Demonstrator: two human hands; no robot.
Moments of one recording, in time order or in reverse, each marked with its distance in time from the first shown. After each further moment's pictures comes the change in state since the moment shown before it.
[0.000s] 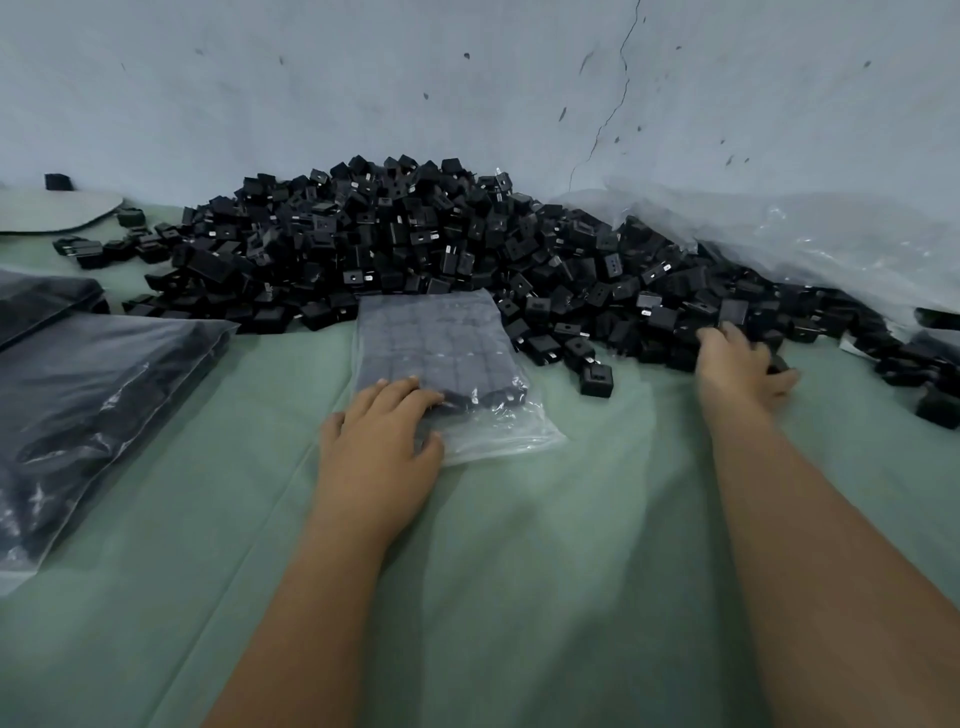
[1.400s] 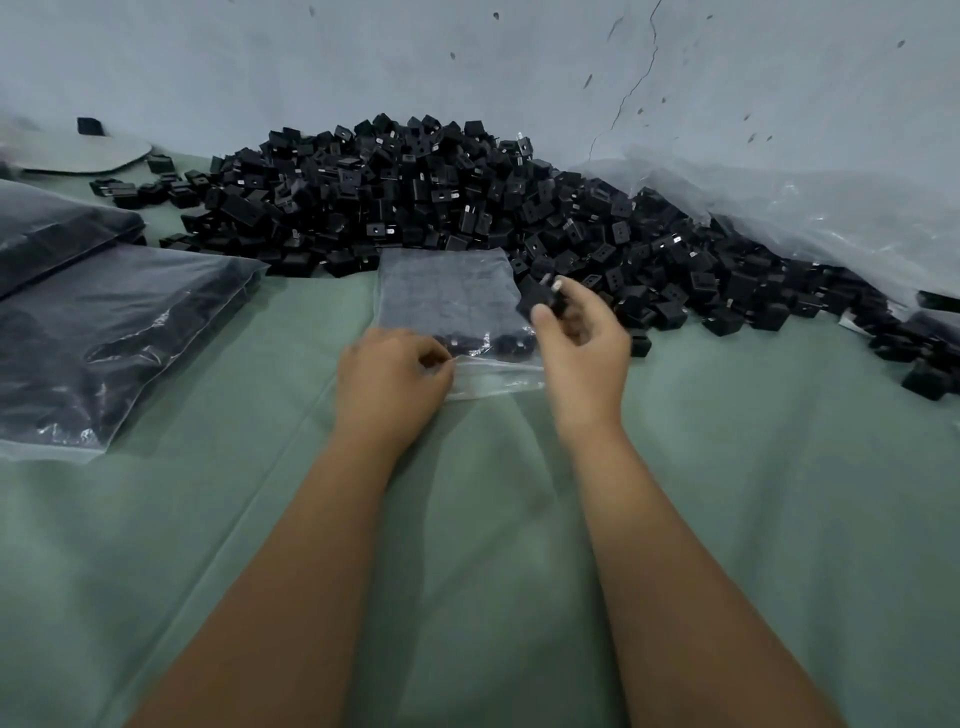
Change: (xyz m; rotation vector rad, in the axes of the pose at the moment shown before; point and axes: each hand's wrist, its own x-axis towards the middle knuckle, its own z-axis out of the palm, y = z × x) left_hand -0.005 0.003 -0.011 -0.122 0.165 0.002; right_hand -0.189 -0.023 0.033 0.869 -0.255 -0.528
